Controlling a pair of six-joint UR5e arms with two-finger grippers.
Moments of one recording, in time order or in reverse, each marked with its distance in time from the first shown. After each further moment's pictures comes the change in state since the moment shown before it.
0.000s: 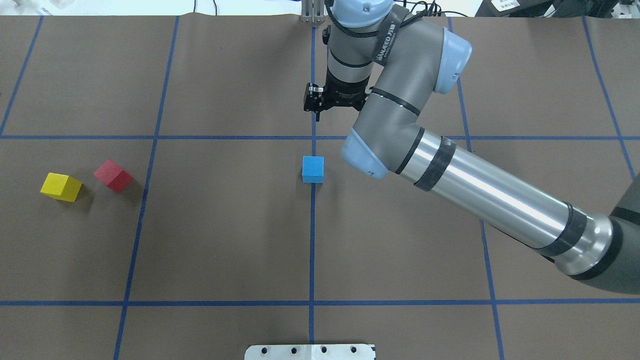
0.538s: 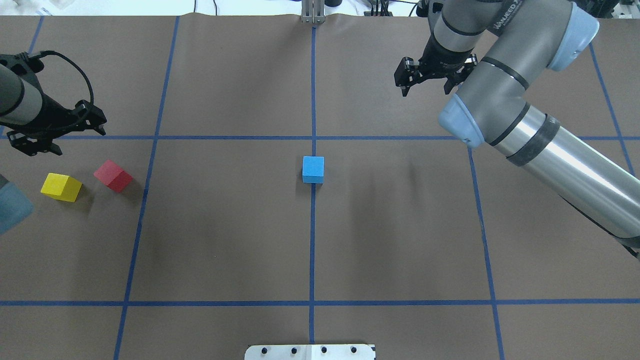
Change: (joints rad) left arm 0.262 -0.009 -0.020 -0.088 0.209 -0.614; right arm 0.139 -0.171 0.088 -0.001 0.050 -0.235
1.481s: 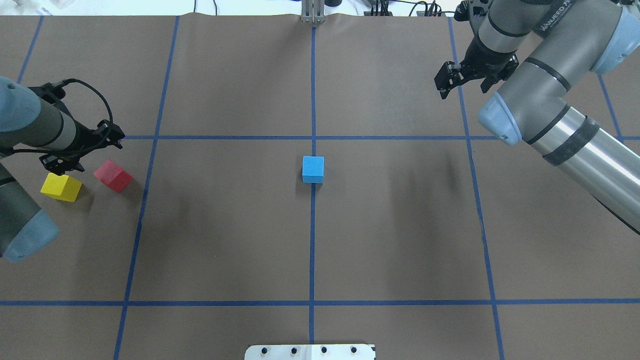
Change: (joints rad) left arm 0.101 0.007 0.105 -0.127 0.108 -0.178; right arm 0.053 -0.094 0.011 0.017 0.013 -0.151
